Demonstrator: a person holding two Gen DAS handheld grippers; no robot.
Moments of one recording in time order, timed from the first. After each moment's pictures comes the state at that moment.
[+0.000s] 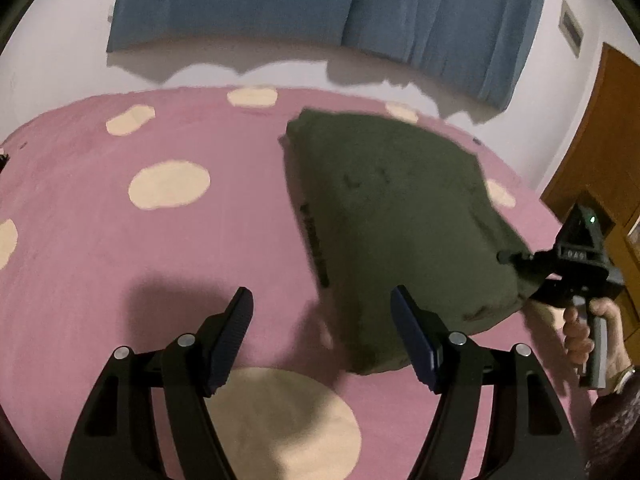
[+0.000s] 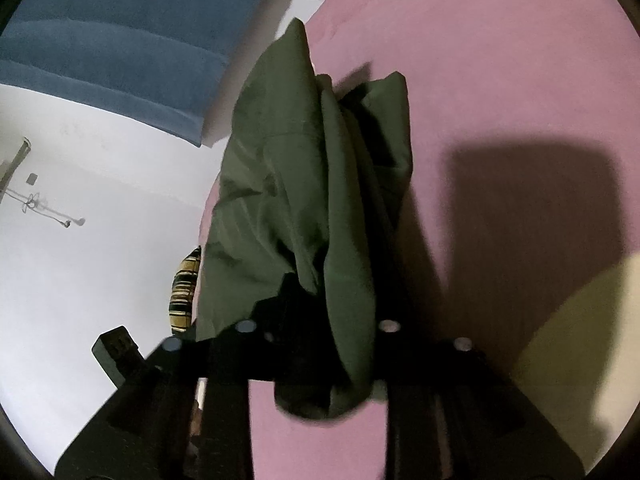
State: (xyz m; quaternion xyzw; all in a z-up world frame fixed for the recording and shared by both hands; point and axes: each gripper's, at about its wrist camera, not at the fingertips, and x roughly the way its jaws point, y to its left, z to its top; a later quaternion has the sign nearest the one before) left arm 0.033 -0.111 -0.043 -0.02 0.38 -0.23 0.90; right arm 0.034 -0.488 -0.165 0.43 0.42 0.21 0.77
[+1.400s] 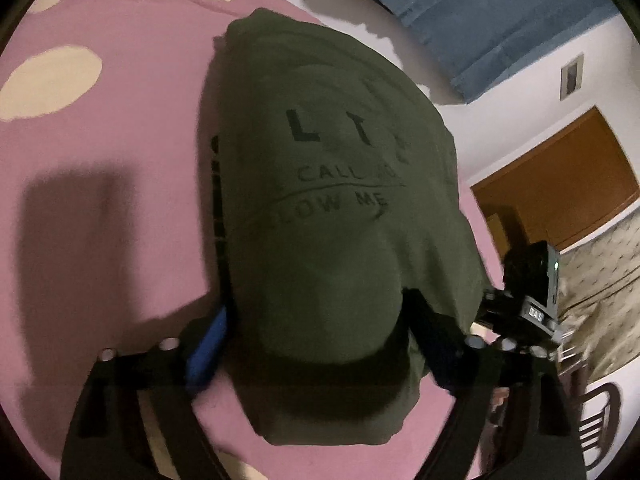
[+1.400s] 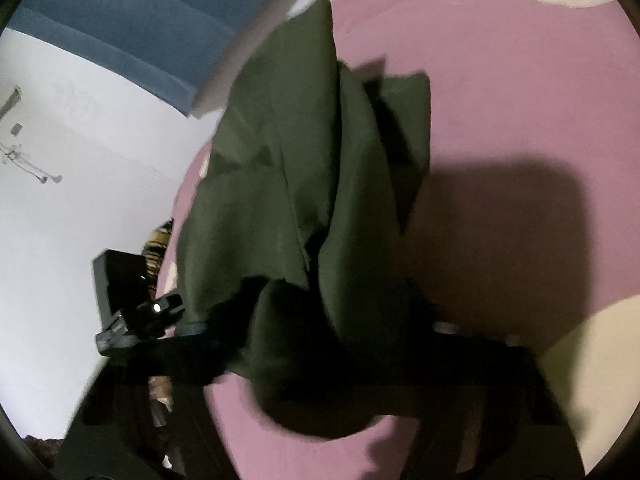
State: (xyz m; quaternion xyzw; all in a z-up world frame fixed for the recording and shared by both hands) left arm 0.093 -0.132 -0.099 -0.15 0.52 -0.35 0.77; right arm 0.055 -0.466 -0.174 0.34 0.45 0.20 0.80
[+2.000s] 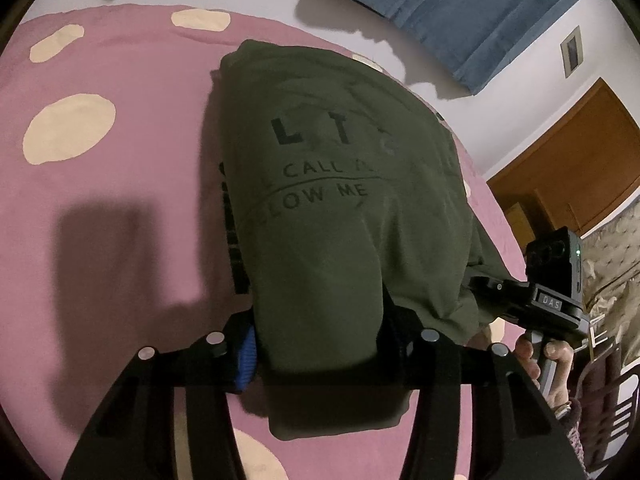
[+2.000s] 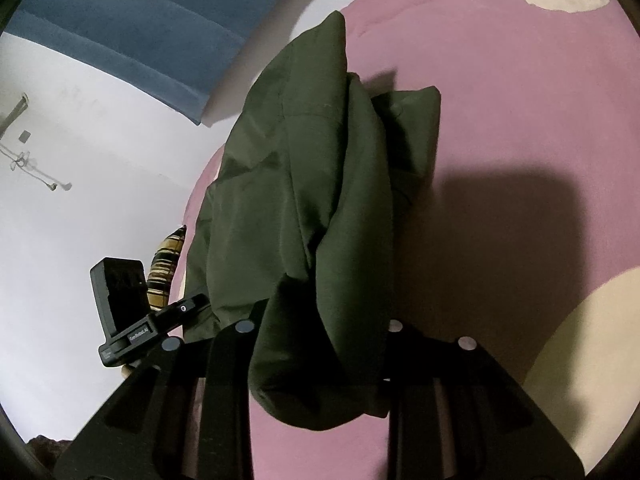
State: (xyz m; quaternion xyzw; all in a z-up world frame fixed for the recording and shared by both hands) left arm 0.073 -0.127 -0.068 -0.10 0.50 -0.33 0.80; right arm 0.043 -0.475 -0.173 0.36 0.42 0.21 0.80
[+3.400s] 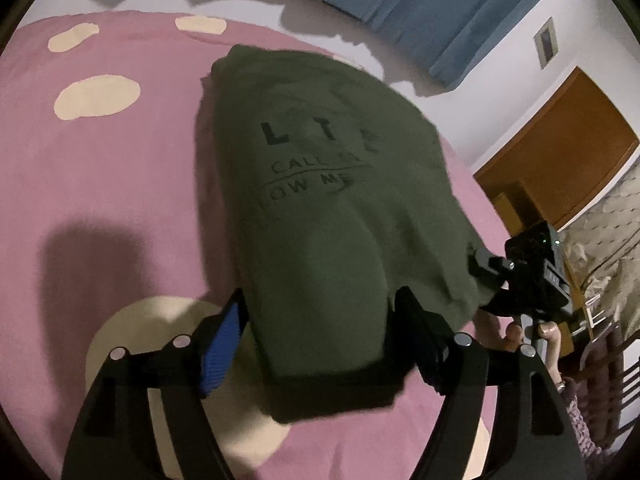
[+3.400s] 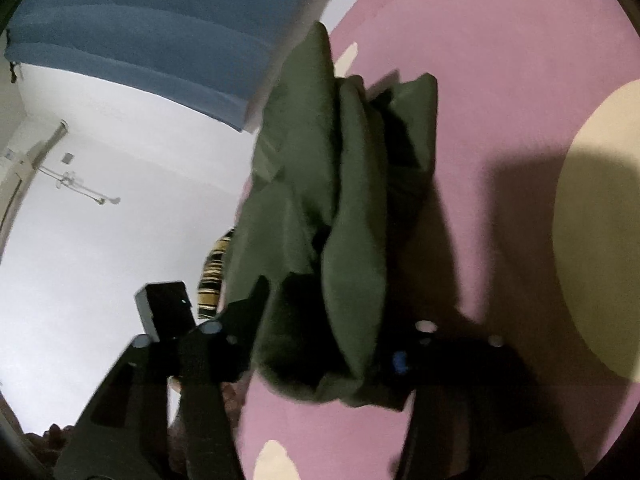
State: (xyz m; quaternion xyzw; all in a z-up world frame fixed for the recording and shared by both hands) left arm 0.059 -0.120 -0.072 -0.10 0.47 -0.36 0.80; right arm 0.053 -0.509 -0.215 0.44 0.38 0.28 0.77
